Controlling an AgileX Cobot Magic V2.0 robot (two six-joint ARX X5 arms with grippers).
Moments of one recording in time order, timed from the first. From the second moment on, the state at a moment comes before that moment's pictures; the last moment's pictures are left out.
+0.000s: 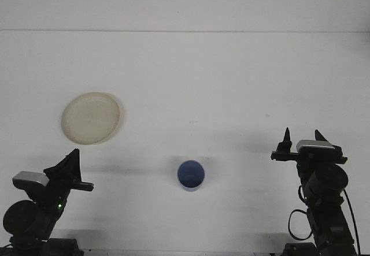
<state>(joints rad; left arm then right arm) -0.02 0.22 0.47 -0.19 0.17 -0.23 0.04 0.64 0.50 -0.03 0.10 0.04</state>
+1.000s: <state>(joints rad) -0.05 0.84 1.13 -1.04 0.18 0.02 0.04 0.64 0.50 -0.03 0.10 0.04</state>
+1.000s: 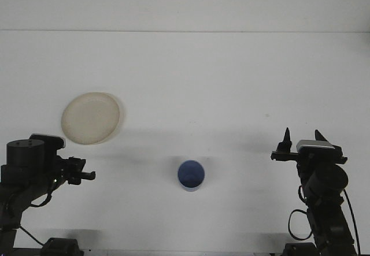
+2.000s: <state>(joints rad) -0.58 1.37 1.35 -0.94 0.18 -0.10 0.04 0.64 0.50 -0.03 0.10 0.04</state>
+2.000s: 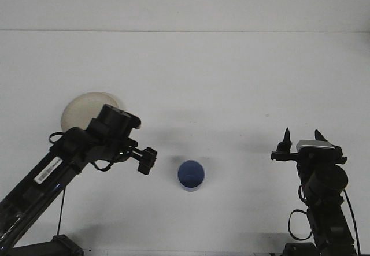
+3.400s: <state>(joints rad) -0.75 1.84 1.70 -1.07 0.05 -0.06 0.04 0.64 0.50 -0.03 0.10 0.04</state>
